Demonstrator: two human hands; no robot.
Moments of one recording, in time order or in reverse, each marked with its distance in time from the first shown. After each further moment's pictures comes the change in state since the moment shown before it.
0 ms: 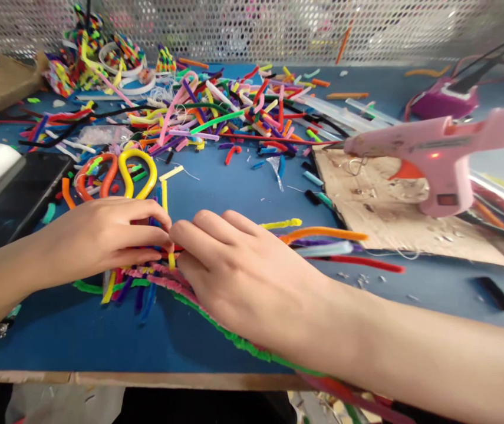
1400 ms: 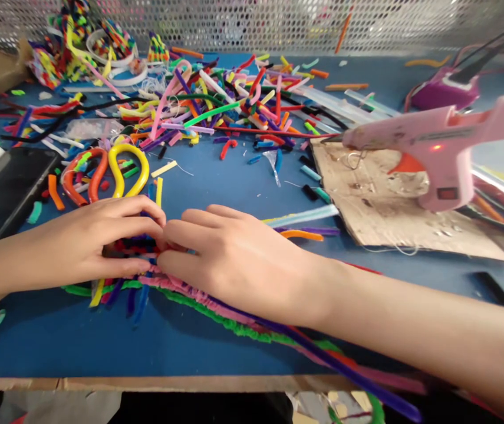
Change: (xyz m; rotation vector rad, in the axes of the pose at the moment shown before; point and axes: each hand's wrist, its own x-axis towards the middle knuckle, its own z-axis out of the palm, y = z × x) left_hand -0.003 0.001 -0.002 -0.318 -0.132 -0.161; right_hand 0.003 0.017 0.010 0.218 -0.017 -0.079
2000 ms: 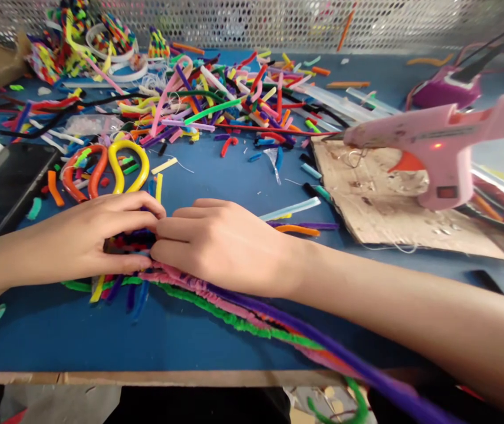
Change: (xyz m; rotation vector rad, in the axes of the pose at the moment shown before) left_hand 0.001 -0.001 0.002 -0.018 0.028 -0.031; right_hand 0.009 0.010 0.008 -0.008 0.047 -0.098
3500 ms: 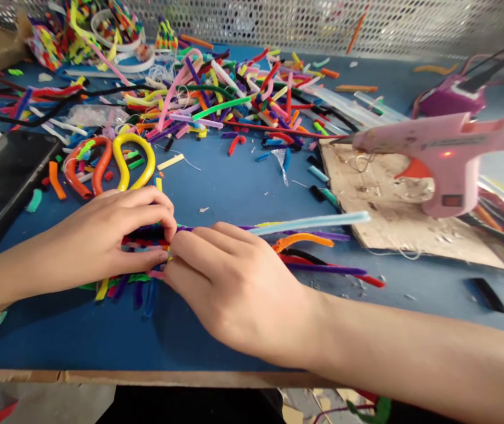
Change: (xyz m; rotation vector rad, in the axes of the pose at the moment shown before) left_hand 0.006 0.010 0.013 0.030 0.121 -0.098; right_hand -0.006 -0.038 0.003 -0.060 0.127 0.243
